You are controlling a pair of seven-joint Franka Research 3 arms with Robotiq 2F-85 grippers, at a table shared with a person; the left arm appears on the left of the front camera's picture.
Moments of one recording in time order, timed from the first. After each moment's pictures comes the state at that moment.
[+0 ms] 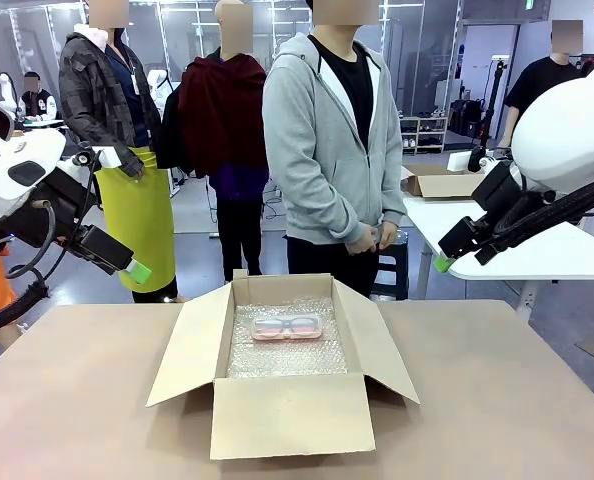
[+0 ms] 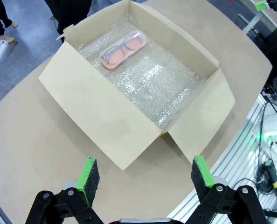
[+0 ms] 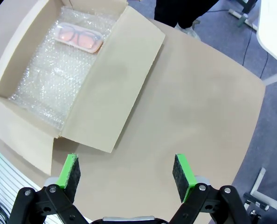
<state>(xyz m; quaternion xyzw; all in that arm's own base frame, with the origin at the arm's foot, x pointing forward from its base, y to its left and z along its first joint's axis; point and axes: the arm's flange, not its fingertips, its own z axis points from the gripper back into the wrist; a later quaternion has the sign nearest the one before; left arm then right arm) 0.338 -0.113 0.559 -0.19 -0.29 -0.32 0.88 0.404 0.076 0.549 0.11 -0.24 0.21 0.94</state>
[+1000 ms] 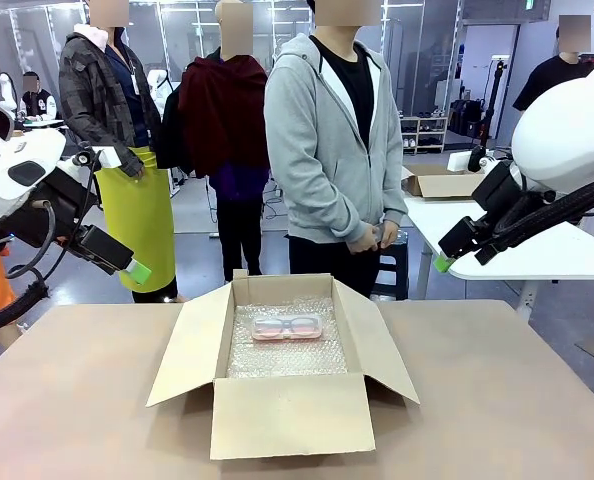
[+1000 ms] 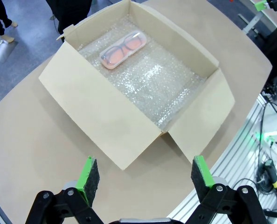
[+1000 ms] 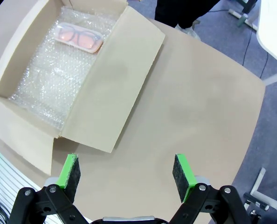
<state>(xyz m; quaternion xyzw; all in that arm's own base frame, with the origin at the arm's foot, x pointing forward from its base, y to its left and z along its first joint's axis) 0.338 -0.113 0.559 -0.19 -0.29 -0.32 0.88 0.404 0.076 0.549 0.11 -0.24 0.21 0.94</state>
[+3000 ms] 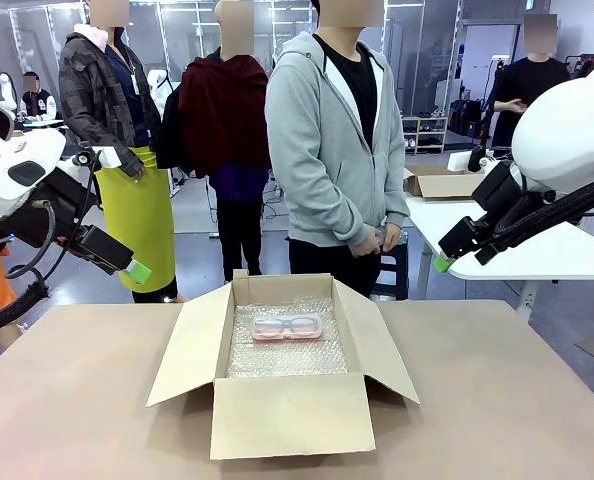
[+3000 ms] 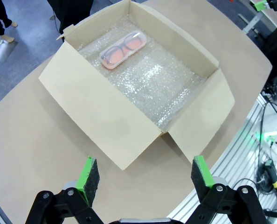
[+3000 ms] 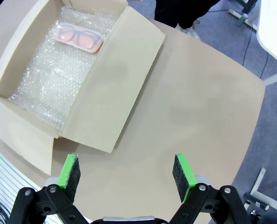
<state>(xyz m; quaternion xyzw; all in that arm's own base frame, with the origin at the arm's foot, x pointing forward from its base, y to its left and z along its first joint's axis) 0.338 -0.113 0.559 -0.19 -0.29 -0.32 0.88 0.404 0.076 0.549 0.11 -0.24 0.21 0.94</state>
